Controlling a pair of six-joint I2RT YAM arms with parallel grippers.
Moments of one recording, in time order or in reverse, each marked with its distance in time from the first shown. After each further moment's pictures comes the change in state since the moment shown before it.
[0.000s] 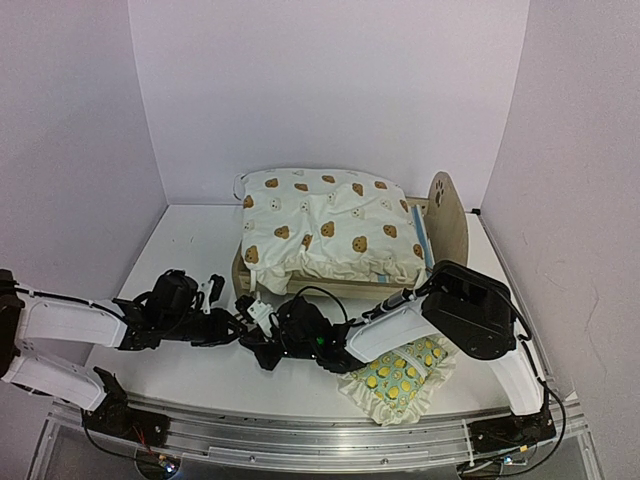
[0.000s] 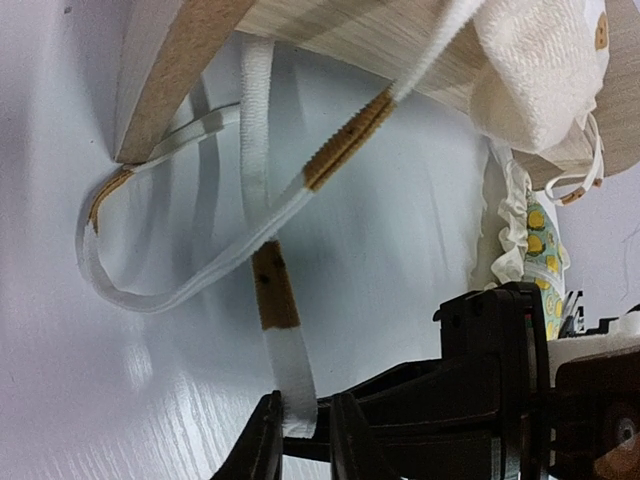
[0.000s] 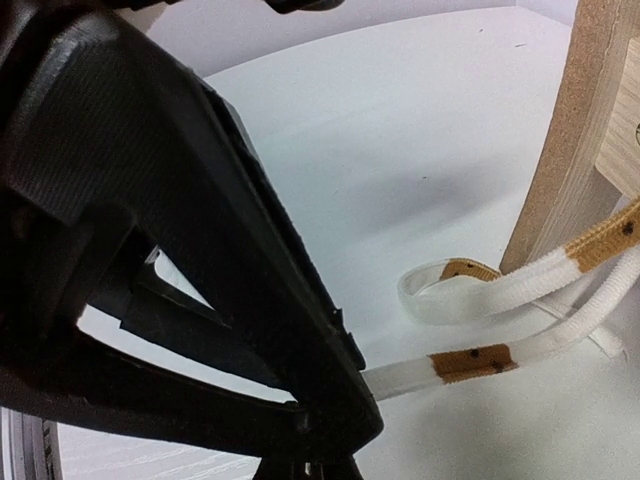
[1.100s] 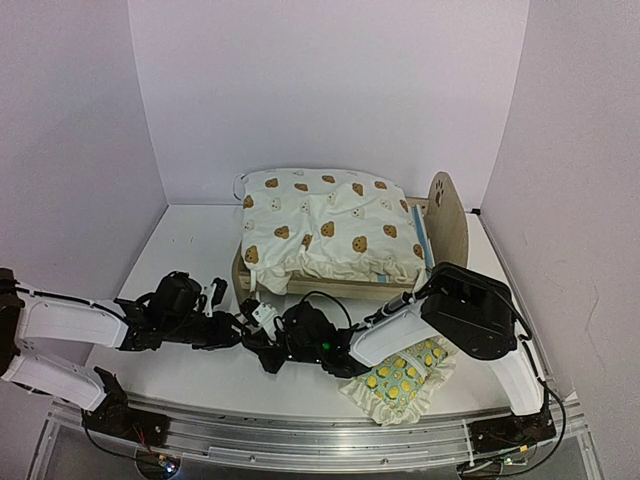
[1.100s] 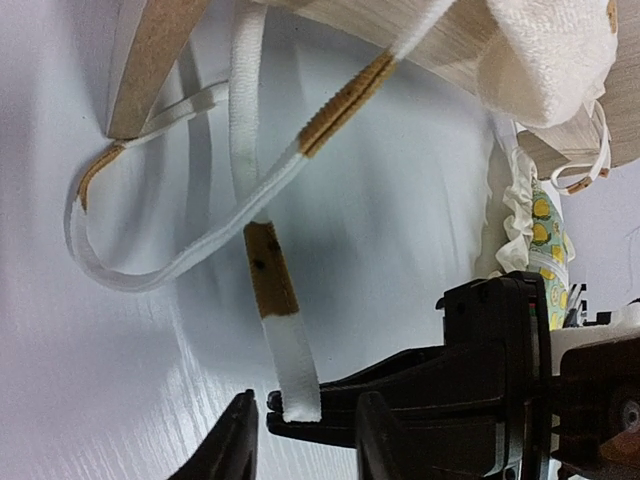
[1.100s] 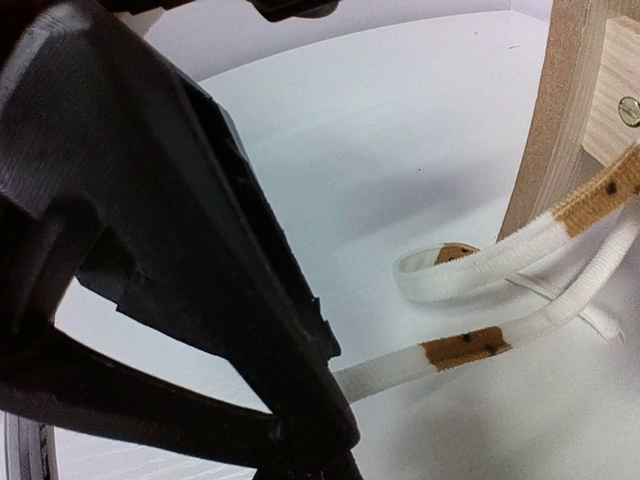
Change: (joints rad) left arm -0.026 0.006 0.010 -0.031 -0.007 -0.020; right arm 0.003 -0.005 -0.060 0.076 0.011 0.000
